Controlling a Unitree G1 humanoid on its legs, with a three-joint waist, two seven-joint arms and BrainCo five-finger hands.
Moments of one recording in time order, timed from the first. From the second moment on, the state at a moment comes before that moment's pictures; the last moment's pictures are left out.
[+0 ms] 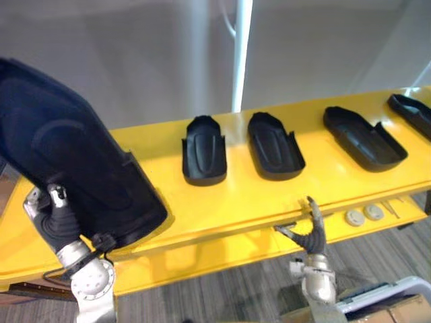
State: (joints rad) left arm 0.24 0.03 0.40 -0.39 0.24 -0.24 0.52; right arm 0.24 0.02 -0.21 0.23 -0.38 -0.35 -0.35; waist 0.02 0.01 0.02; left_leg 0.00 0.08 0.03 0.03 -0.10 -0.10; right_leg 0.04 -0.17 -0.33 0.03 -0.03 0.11
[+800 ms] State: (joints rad) left arm -0.28 0.87 0.37 0.45 0.07 -0.12 0.21; right arm 0.20 -0.06 -0.50 0.84 0.01 -0.16 -0.15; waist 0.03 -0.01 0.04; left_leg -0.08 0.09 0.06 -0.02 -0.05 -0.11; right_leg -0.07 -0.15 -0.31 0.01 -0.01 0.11
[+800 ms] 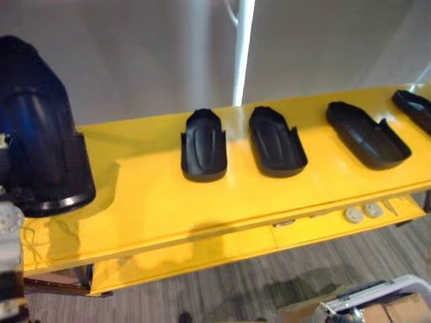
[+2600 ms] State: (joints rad) left arm -1.11 1.01 -0.26 1.05 -0.10 -0.08 0.02; right arm 0.07 -0.16 -0.05 0.86 -0.13 -0.15 -0.15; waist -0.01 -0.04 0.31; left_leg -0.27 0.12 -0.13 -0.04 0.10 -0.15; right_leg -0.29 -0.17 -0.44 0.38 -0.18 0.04
